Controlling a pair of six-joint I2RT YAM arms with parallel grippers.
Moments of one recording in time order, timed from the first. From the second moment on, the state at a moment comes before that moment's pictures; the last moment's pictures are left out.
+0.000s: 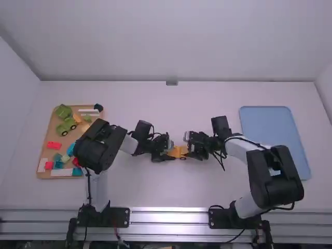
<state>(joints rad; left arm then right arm) -0.35 2.05 0.75 0.32 0.92 0.89 0.22 1.66 0.70 -0.21 -0.80 -1.11</state>
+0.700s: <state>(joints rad) -0.35 2.05 0.75 0.33 0.92 0.86 0.20 1.78 0.70 -0.13 -0.81 -1.11</state>
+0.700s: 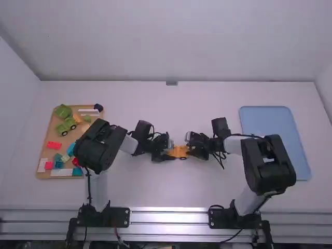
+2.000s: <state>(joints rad) -0.35 2.05 0.75 0.34 0.92 0.81 -0.11 2.20 1.11 -0.87 -1.02 -1.93</state>
